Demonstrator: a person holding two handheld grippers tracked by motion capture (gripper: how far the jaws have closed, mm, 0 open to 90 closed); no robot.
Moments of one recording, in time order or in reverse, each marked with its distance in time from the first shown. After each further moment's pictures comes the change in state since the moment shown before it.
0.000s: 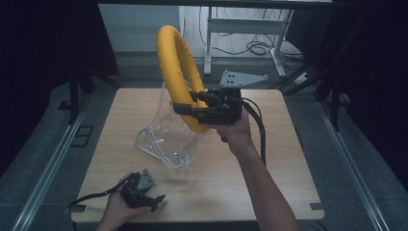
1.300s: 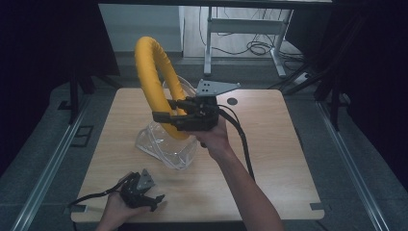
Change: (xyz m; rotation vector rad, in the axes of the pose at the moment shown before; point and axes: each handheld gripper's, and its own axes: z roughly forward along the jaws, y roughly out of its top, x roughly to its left) left arm 0.001 -0.001 -0.001 0.001 0.005 0.008; right arm 0.002 -0.025 0.046 -0.011 0.069 0.032
